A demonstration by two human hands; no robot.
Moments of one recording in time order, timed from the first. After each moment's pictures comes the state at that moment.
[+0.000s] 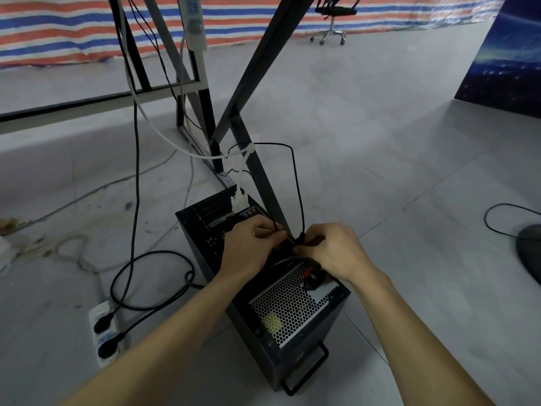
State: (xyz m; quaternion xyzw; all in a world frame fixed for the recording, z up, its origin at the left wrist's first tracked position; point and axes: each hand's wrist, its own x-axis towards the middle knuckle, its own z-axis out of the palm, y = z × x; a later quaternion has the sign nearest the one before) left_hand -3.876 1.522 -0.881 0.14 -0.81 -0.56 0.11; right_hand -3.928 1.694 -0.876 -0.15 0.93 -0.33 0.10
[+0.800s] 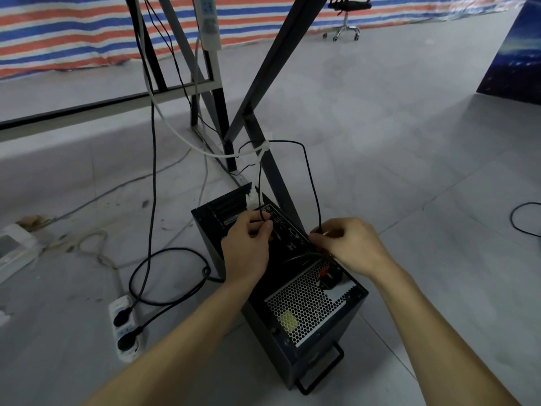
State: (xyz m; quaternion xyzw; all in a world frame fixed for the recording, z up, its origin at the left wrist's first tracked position) left_hand -3.869 1.509 -0.896 0.22 -0.76 -0.57 0.23; right_hand -3.933 1.695 -0.874 -0.16 0.92 -0.36 0.07
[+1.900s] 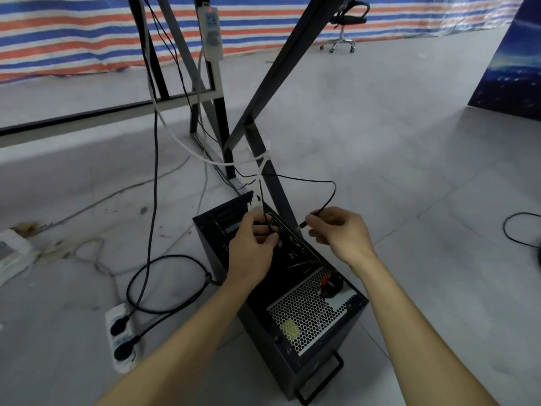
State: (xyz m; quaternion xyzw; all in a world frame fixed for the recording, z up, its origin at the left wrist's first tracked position) left_hand -3.874 1.502 -0.890 0.16 -0.78 -0.58 0.16; right_hand -3.944 1.667 -0.871 -0.05 0.79 -0.61 0.07
